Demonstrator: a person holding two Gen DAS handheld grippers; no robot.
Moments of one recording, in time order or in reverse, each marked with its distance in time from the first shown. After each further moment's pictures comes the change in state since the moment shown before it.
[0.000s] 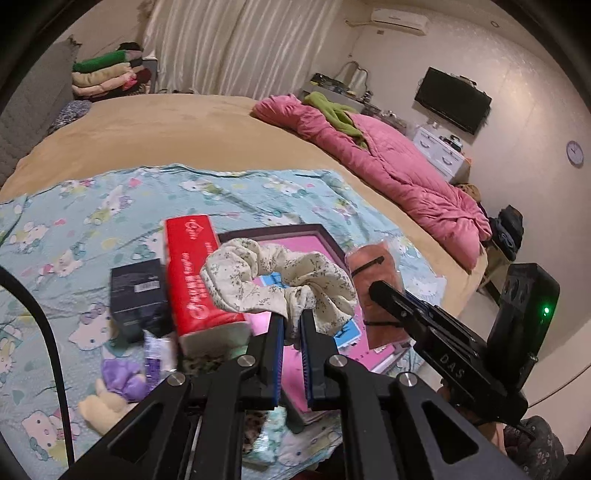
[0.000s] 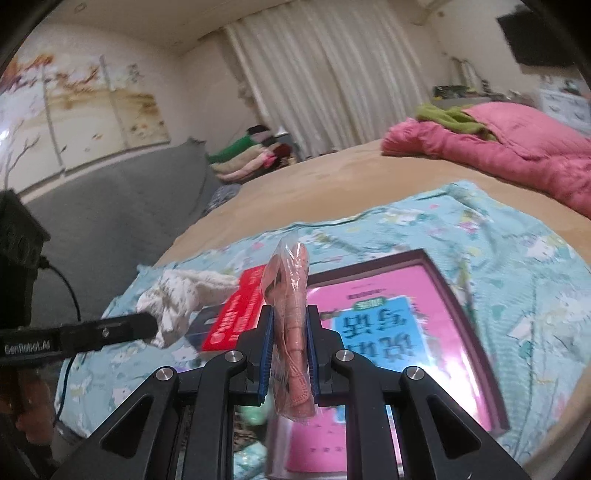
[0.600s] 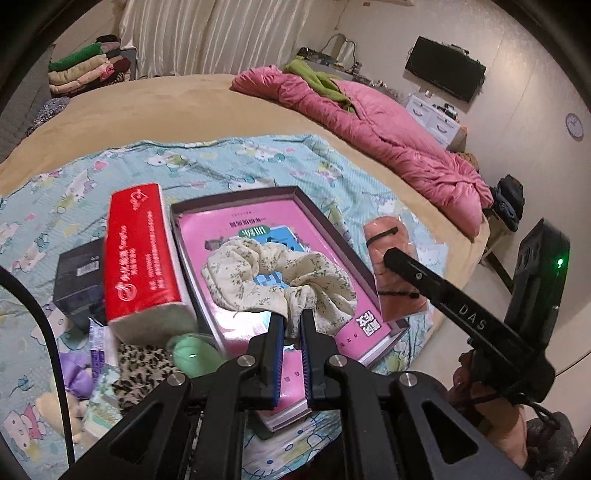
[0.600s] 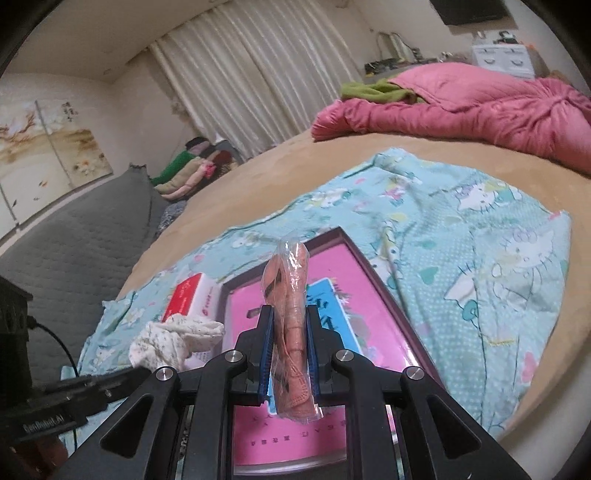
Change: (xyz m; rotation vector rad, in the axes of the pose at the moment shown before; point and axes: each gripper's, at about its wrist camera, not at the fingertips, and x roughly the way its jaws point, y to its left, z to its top) left arm 0.061 -0.041 -0.018 0.052 0.099 0.006; right arm -0.011 -0.068 -0.008 0.203 0.022 -0.134
